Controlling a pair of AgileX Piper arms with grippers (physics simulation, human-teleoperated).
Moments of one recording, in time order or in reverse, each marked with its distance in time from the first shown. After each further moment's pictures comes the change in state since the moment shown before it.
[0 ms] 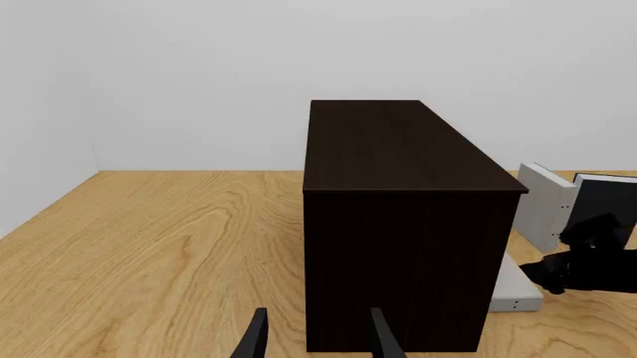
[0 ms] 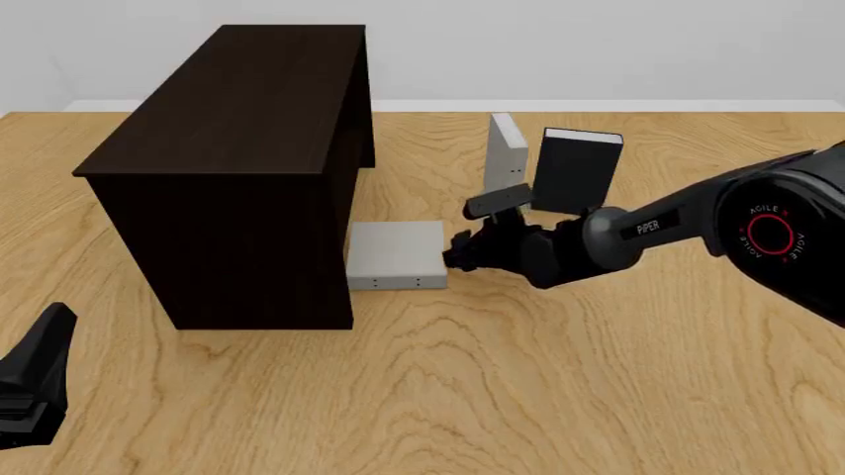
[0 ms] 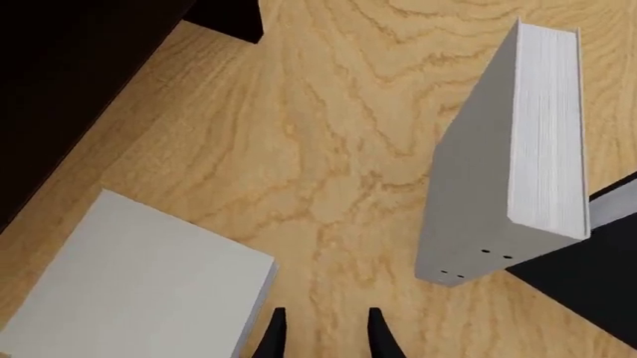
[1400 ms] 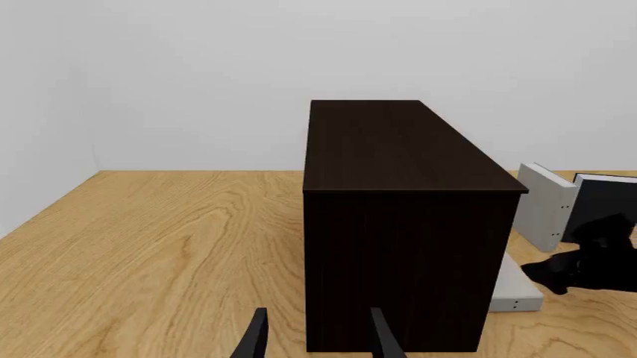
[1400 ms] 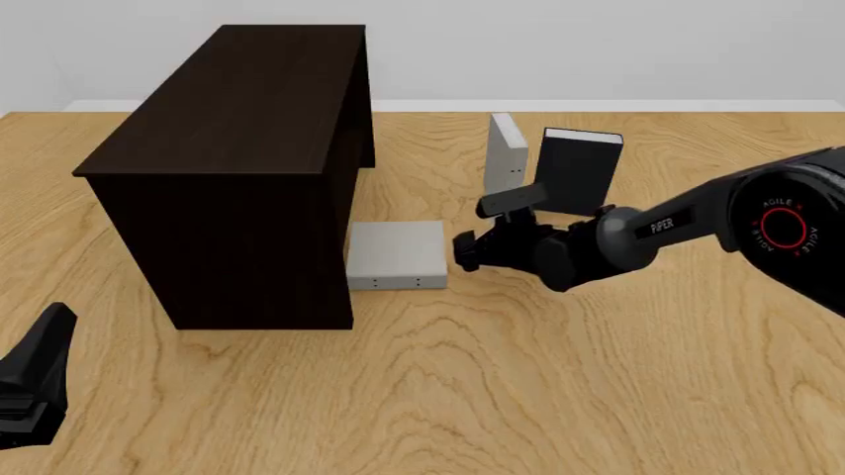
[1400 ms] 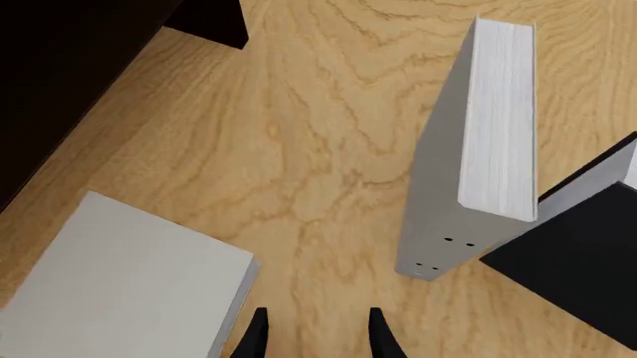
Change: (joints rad) left arm 0.000 0.000 0.000 0.000 0.000; right arm -0.039 -0.011 0.033 -0.042 0.106
